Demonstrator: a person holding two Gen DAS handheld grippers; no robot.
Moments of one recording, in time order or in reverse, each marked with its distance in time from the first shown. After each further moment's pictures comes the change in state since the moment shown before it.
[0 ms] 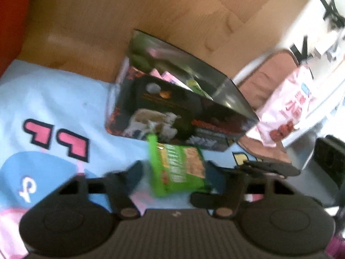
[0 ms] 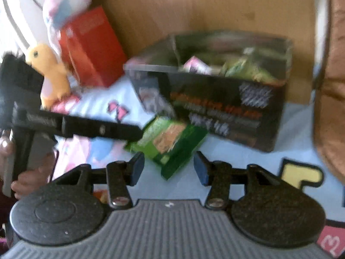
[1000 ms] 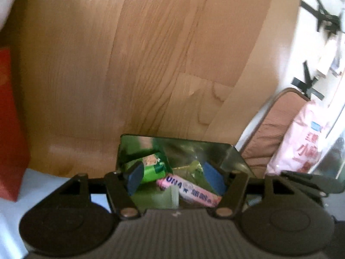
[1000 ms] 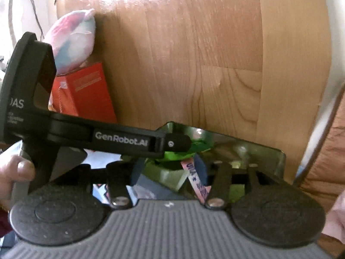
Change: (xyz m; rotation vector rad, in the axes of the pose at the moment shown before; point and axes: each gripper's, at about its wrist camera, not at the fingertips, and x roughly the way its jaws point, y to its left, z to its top) left arm -0.025 -0.058 0.073 0.199 -0.259 0.198; right arm -0.029 0.027 0.063 -0.101 -0.265 -0.165
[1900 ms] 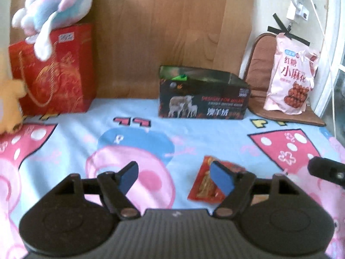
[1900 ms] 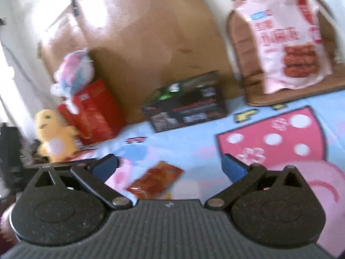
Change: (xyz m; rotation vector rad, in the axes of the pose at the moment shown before) left arm -0.149 -0.023 -0.162 0.078 0.041 0.211; right arm -0.164 0.074 -0.142 0.413 -0.148 -0.234
